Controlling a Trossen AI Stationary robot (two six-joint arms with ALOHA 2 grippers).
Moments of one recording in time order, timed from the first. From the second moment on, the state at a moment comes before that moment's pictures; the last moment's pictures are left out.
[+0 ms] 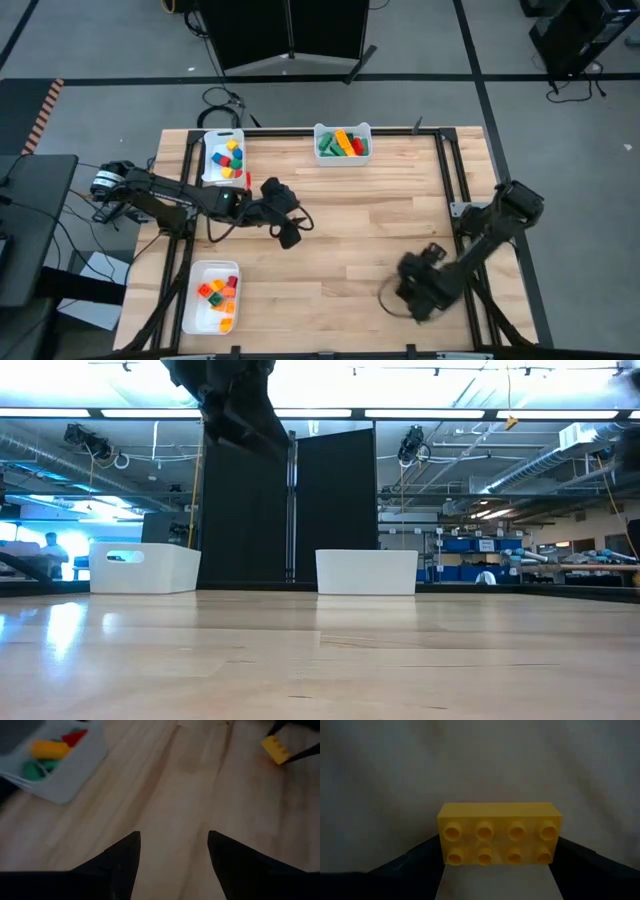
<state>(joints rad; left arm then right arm) -0.16 1.38 1.02 -0.39 -0.41 -0.39 0.88 1.72 0.92 -0.98 0.30 1.53</state>
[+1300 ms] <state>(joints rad) 0.11 0.87 0.60 -0.34 -0.27 -0.04 -0.48 2.10 1.96 -1.03 0.34 0.68</state>
